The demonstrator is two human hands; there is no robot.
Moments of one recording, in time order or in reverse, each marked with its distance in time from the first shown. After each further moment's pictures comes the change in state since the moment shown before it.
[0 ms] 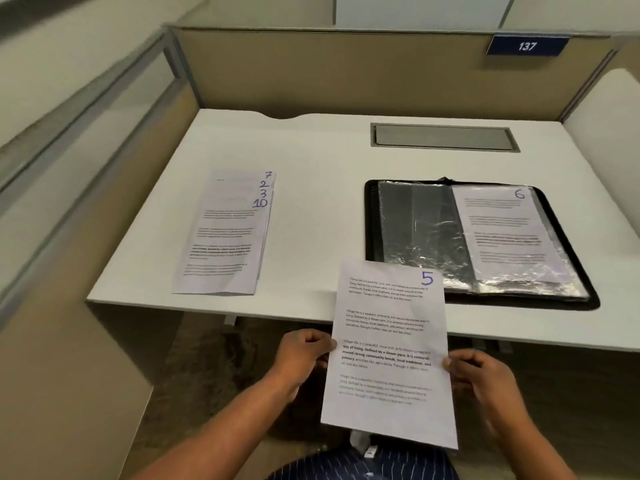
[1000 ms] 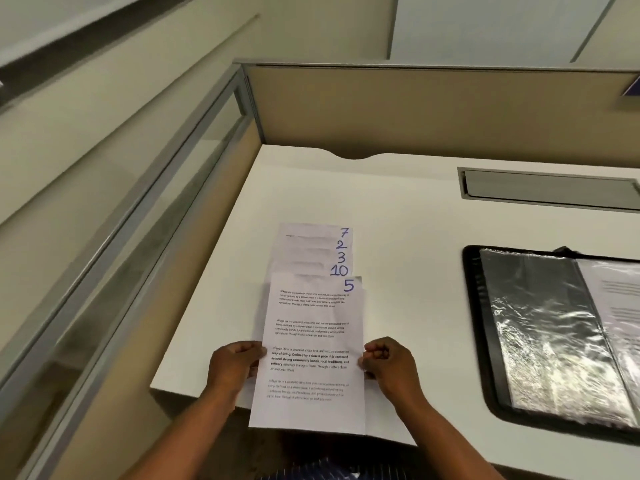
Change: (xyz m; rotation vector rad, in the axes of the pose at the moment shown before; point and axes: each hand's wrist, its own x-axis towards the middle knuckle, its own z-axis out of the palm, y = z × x) left_hand 0.140 0.084 -0.311 -0.113 0.464 -0.079; right_hand 0.138 -0.094 0.370 -0.182 -0.182 -0.056
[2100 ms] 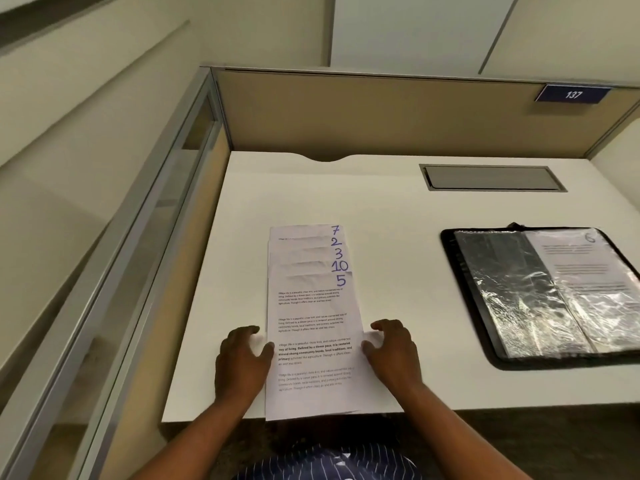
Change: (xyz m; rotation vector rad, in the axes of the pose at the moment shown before) left_hand 0.046 0.004 -0.047 0.704 0.008 0.533; right_hand -0.026 -0.012 0.073 -0.667 0.351 -0.169
